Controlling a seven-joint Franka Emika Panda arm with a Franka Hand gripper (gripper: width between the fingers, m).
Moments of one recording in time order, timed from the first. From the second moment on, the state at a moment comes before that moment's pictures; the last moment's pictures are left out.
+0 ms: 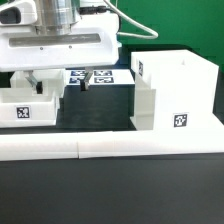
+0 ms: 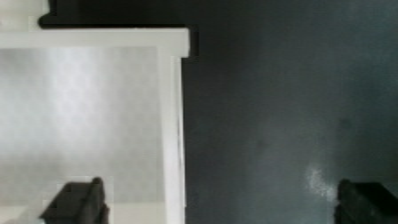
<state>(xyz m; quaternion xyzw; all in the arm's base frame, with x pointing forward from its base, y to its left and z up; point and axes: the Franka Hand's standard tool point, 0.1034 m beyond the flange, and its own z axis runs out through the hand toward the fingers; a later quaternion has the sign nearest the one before) 0.527 -0.090 0.046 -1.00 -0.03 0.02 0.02</state>
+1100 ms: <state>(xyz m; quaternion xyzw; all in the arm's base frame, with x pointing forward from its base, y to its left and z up) 0.510 -0.096 0.007 -1.00 -0.02 0.01 0.00</state>
